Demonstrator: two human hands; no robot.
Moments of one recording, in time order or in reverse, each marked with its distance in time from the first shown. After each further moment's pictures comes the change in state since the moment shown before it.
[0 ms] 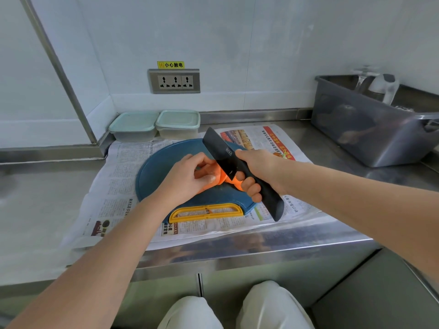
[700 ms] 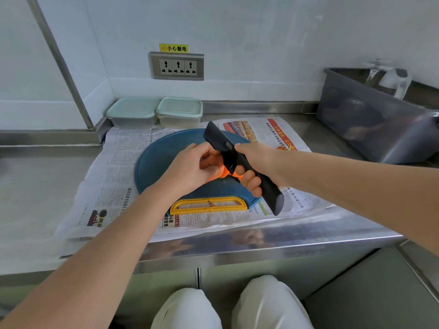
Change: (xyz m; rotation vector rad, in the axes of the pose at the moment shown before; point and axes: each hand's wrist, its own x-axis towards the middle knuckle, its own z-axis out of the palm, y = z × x) left_hand 0.002 0.003 -0.001 -0.088 0.012 0.043; right_hand 0.015 -0.006 0.010 -0.068 0.036 0.061
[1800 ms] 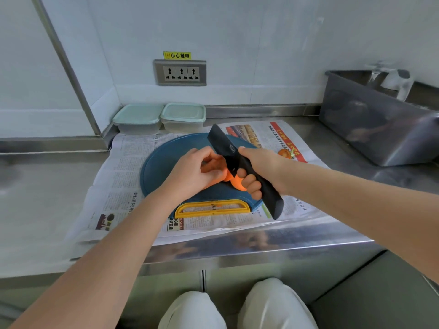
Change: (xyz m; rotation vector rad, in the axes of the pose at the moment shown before) left_hand -0.002 -0.004 0.001 0.018 0.037 -0.011; right_hand 0.000 0.009 0.002 0.123 -0.029 -0.080
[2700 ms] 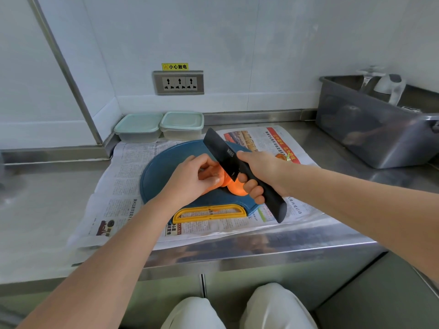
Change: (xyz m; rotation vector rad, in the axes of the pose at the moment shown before) left_hand -0.003 0.005 0.000 0.041 -0.013 -0.025; right_hand -0.015 -0.002 -0.009 -0.101 0.007 -0.004
